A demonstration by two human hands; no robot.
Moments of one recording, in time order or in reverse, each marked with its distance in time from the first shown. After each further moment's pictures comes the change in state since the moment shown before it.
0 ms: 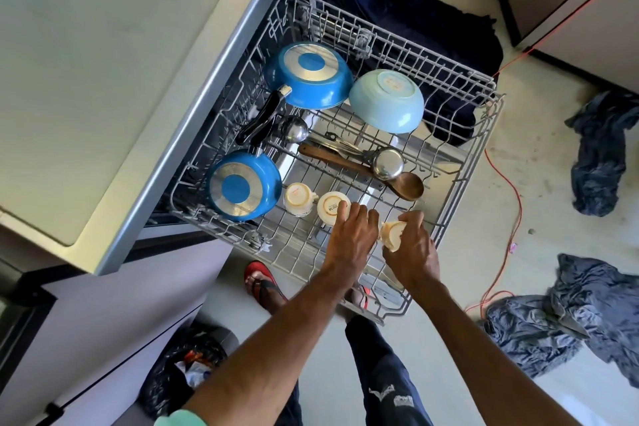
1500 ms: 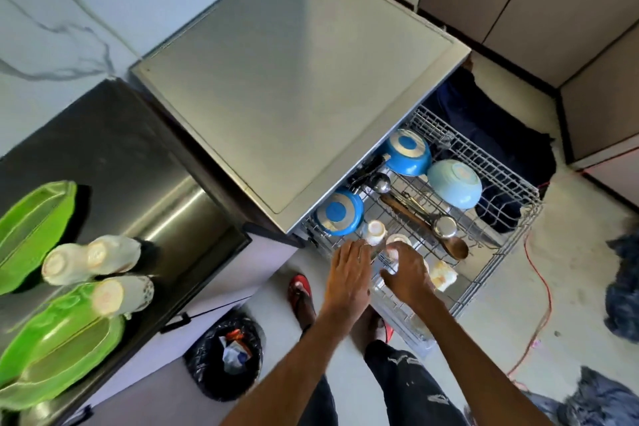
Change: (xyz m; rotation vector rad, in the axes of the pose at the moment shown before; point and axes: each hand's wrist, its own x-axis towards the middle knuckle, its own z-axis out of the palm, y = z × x) left_hand -0.194 -0.075 -0.105 -0.427 0.258 -0.339; right_hand -0.060 -0.170 -0.054 0.037 -0.234 -0.388
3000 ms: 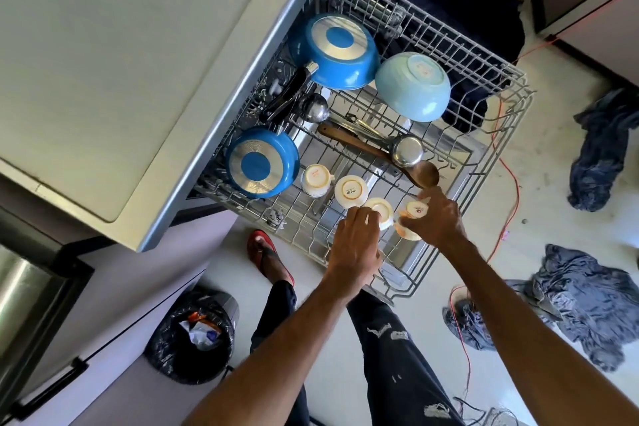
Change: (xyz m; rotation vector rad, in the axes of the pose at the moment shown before) left_hand 0.085 0.047 0.155 -0.148 -0.178 0.185; right_hand 0.042 0.189 -0.005 -0.022 -0.029 0.554
